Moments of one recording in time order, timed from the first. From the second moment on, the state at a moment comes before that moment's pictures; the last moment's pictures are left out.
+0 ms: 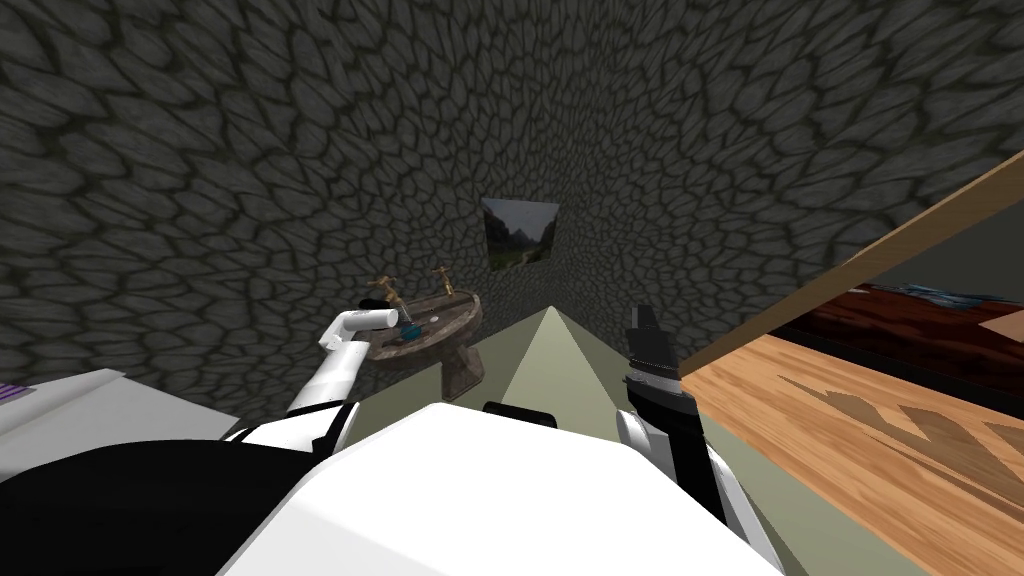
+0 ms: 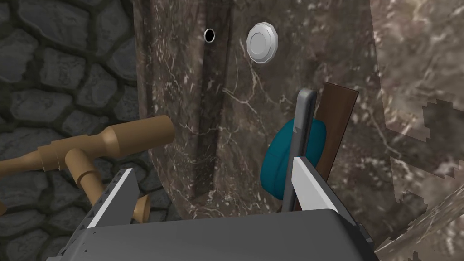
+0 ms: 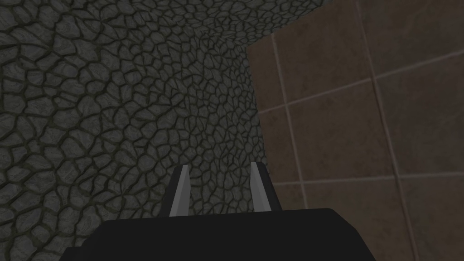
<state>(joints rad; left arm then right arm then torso) -0.08 0.72 0.49 -1.53 0.38 1.06 0.46 0.53 -0.02 -0.07 -2.33 0.11 -0.44 0.17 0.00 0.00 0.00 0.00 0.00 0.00</state>
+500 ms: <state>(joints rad) -0.08 0.72 0.51 -1.47 0.42 1.20 0.48 0.53 -0.02 -0.07 -2.33 0.11 -0.44 0.17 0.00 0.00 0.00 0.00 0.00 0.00</state>
